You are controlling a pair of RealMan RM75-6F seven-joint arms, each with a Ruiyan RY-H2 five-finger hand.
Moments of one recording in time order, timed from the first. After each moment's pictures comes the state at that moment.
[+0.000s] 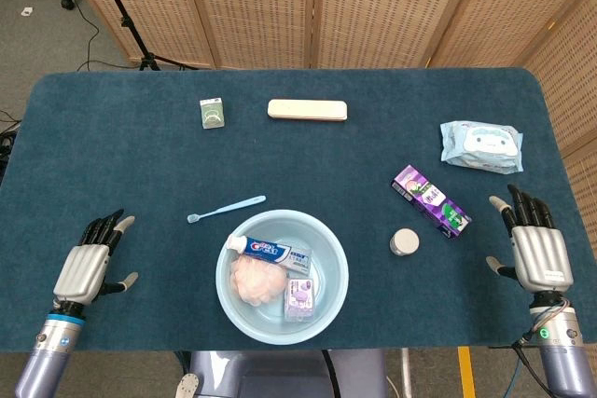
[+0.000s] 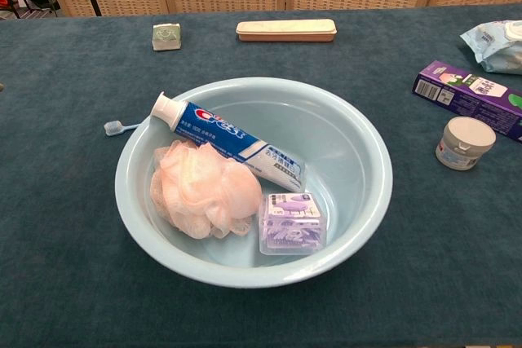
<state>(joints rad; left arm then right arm) -0.22 -1.32 -0.02 -1.66 1.39 1.32 0.11 0.26 -1.08 0.06 -1.78 -1.25 1.40 -0.25</state>
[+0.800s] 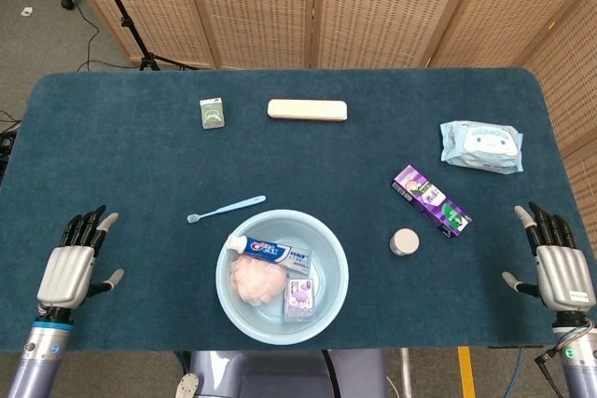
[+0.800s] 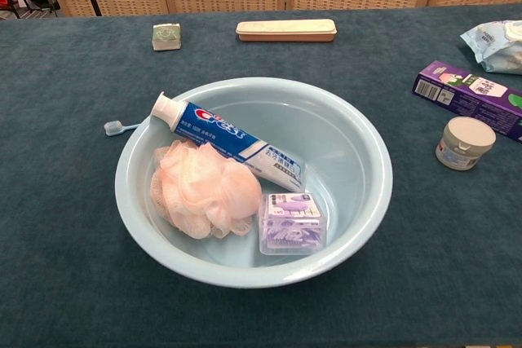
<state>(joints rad) -0.17 -1.32 -0.02 -1.65 1.44 1.42 0.18 0.16 -1.15 0.04 -1.54 -1.38 1.44 0.03</state>
